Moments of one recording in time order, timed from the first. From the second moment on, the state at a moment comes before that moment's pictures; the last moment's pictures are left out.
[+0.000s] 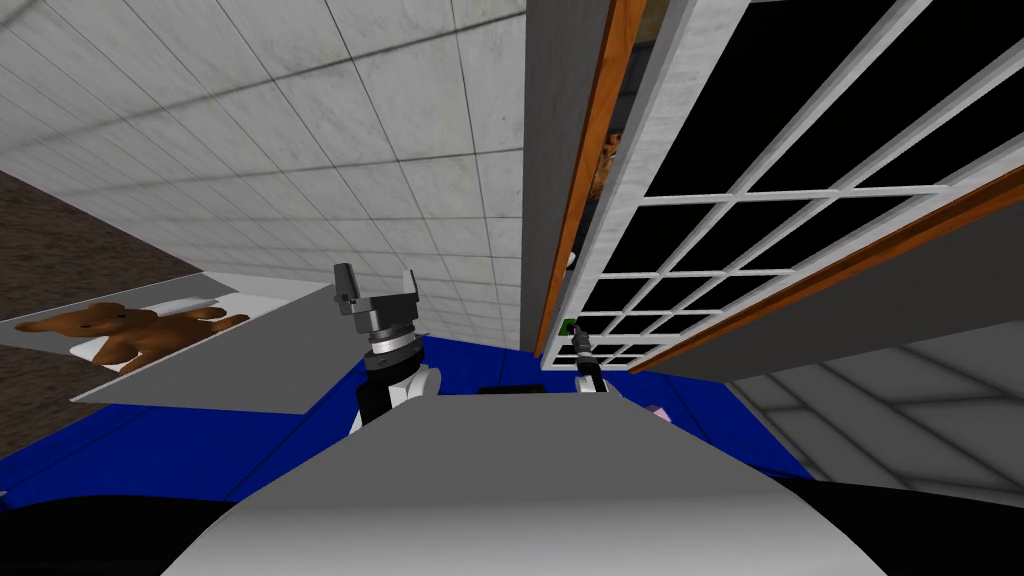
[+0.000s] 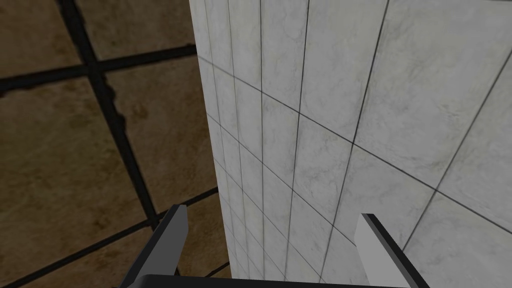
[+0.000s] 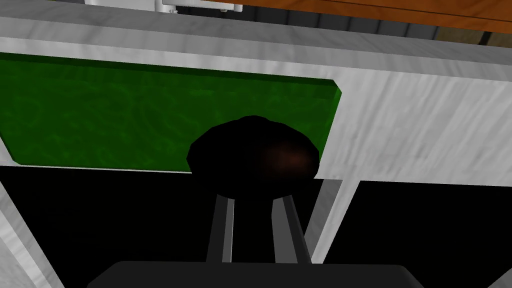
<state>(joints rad) -0.08 -0.22 -0.04 -0.64 -0.16 -0.90 -0.04</state>
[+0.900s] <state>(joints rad) -0.06 -0.23 0.02 -0.65 -0.23 -0.89 -0.18</state>
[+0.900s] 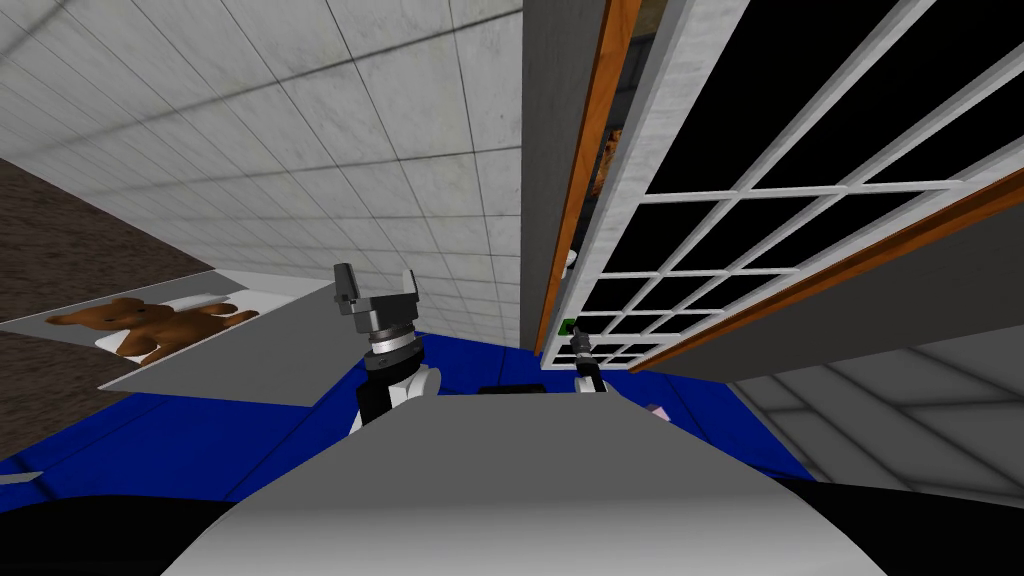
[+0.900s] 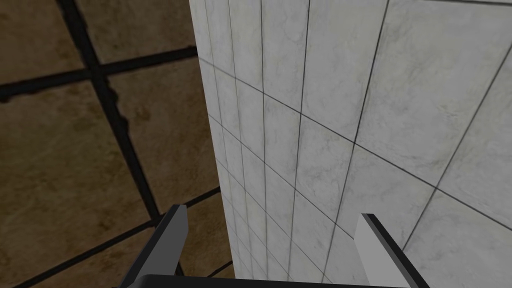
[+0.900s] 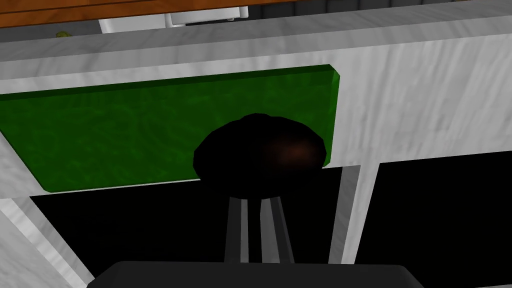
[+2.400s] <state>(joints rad) -0.07 -0.26 0.03 -0.63 -0.30 -0.89 -0.35</state>
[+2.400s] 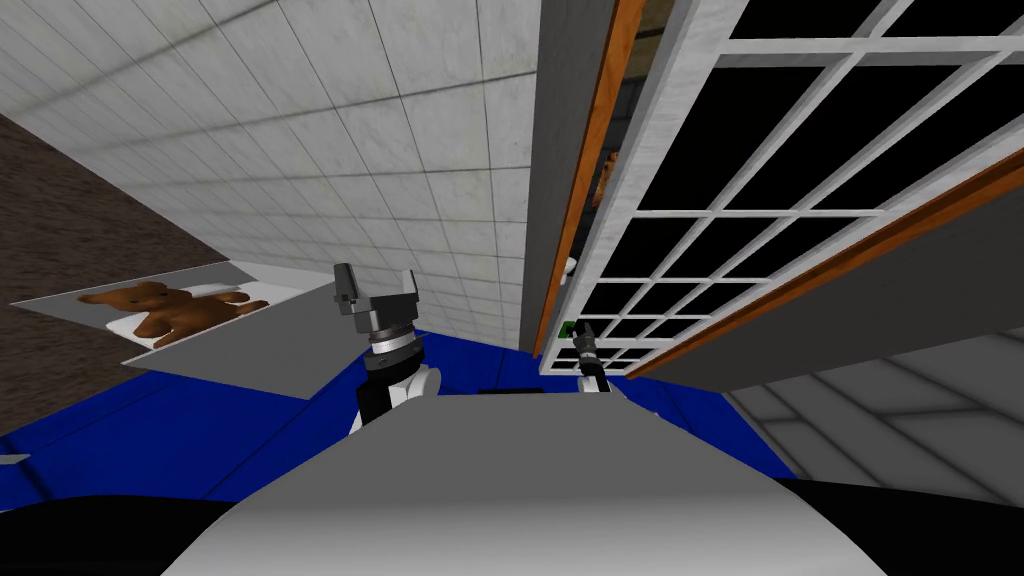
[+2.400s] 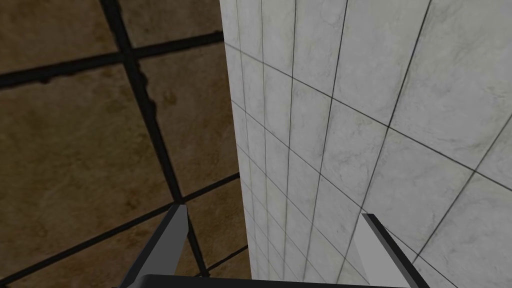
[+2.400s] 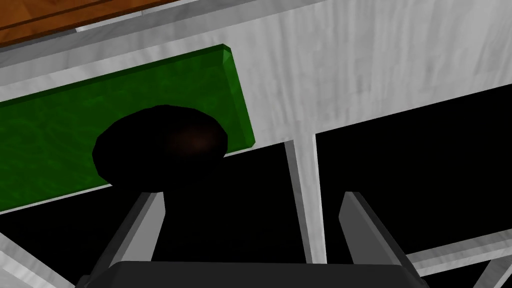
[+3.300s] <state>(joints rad) -0.06 -0.27 0.07 -0.66 -0.38 -0.88 -0.55</state>
